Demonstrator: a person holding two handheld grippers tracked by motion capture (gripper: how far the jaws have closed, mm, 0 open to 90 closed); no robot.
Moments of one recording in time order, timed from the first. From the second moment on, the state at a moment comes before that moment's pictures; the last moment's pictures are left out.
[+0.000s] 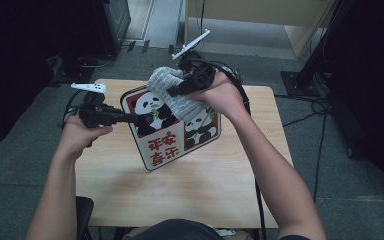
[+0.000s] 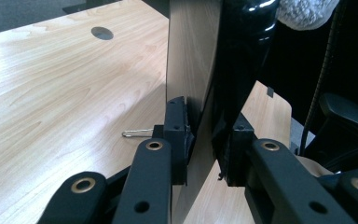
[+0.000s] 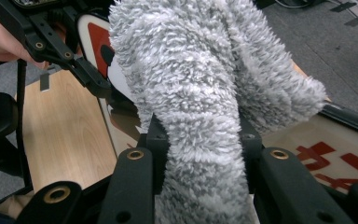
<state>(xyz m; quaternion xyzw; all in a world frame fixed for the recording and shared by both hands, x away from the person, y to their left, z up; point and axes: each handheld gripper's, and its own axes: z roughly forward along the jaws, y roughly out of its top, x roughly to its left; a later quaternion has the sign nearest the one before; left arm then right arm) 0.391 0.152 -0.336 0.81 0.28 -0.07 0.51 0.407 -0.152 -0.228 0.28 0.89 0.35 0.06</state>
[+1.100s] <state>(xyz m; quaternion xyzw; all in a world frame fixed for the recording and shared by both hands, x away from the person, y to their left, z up) 0.390 0.152 -0.337 0.81 0.28 -0.06 0.51 0.390 -0.157 -0.284 0.29 0.88 0.37 0.05</state>
